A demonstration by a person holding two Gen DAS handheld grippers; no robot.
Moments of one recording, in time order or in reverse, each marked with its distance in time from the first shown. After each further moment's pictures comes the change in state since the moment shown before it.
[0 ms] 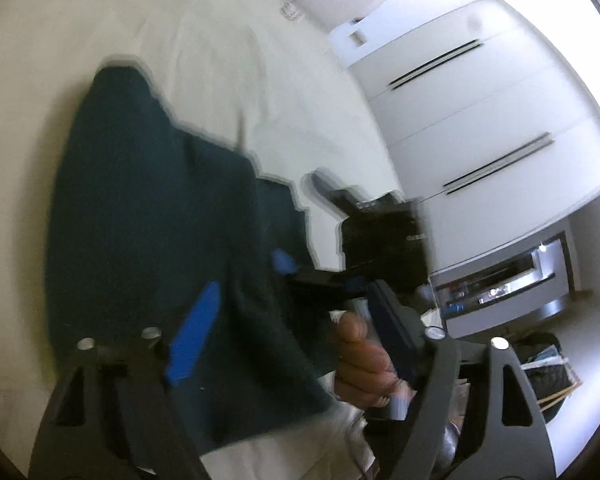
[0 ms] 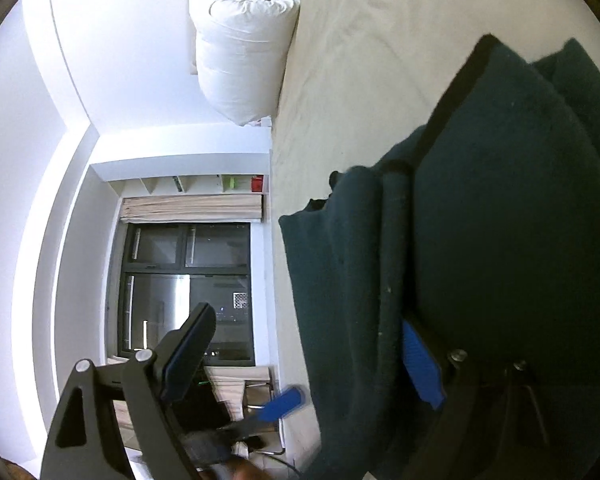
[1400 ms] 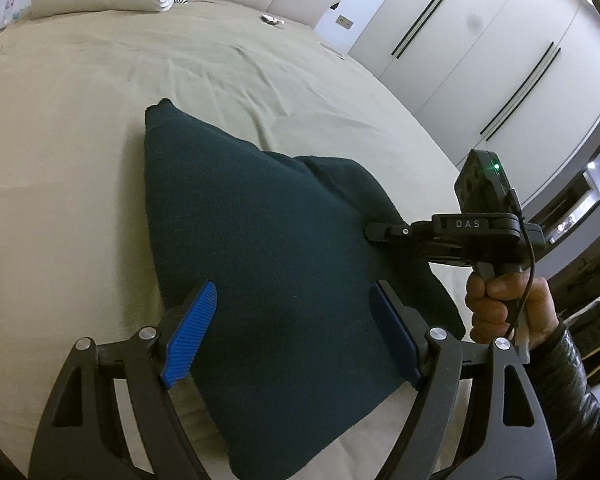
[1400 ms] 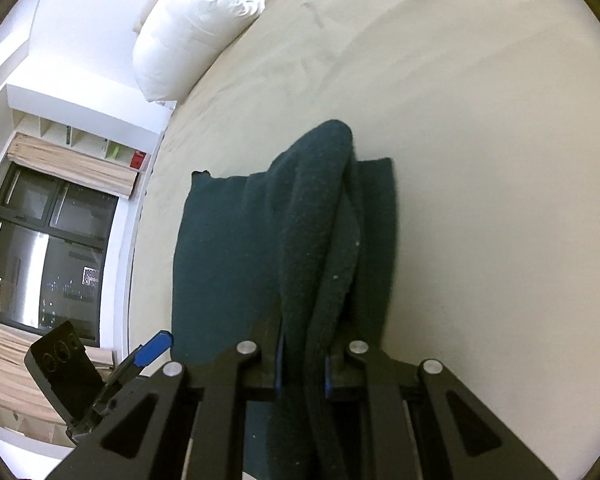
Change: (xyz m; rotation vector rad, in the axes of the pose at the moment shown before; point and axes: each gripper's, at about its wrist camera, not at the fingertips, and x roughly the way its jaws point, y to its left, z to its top) left arm 0.046 0.026 -0.025 0.282 -0.008 0.258; right arm -0.053 0.034 -0.008 -0.235 -0.034 -0.569
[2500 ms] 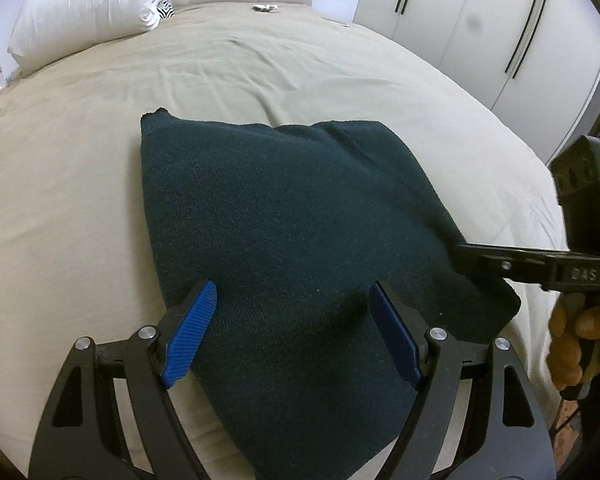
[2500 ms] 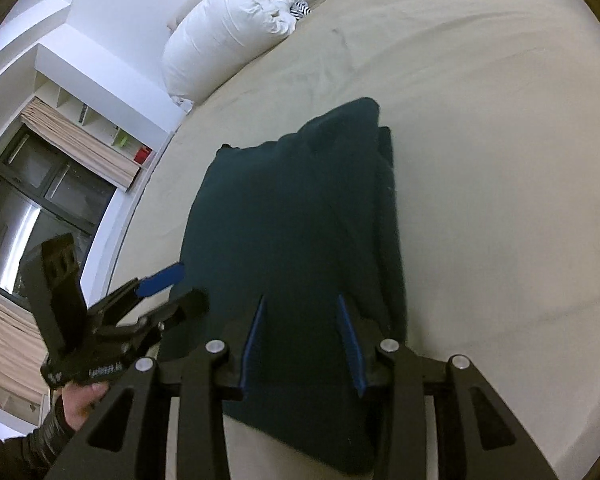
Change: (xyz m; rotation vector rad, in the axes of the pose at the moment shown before) left arm 0.058 -0.031 -0.007 0.202 0.061 0.215; right arm -0.026 0.016 -0.090 -0.170 -0.132 -0.064
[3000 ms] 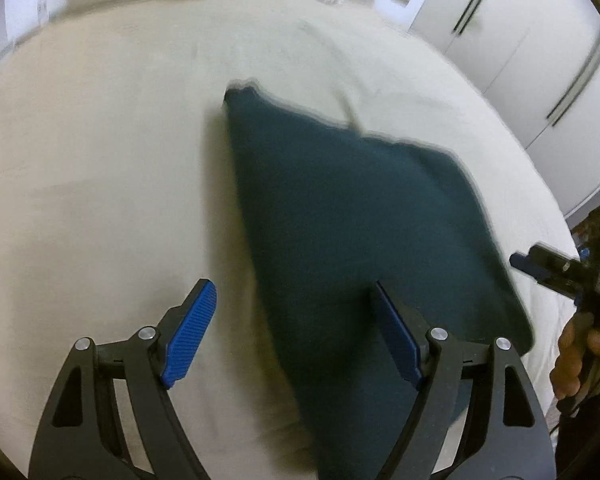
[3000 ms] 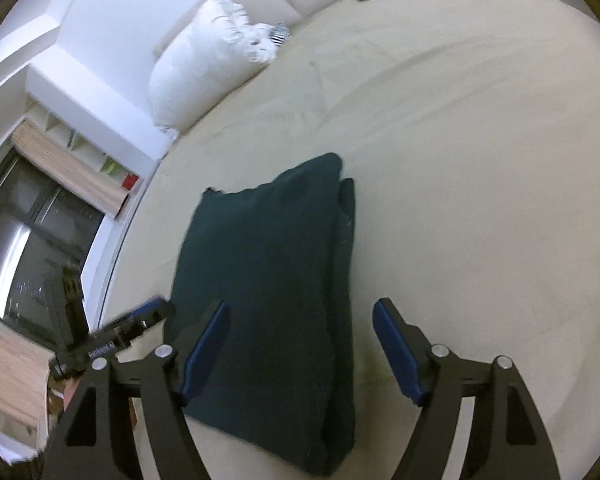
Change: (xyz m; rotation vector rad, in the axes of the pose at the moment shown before) left arm 0.004 0.072 0.006 -0.242 0.087 0.010; right arm -0.015 -0.020 0.034 0.079 -0.071 -0.033
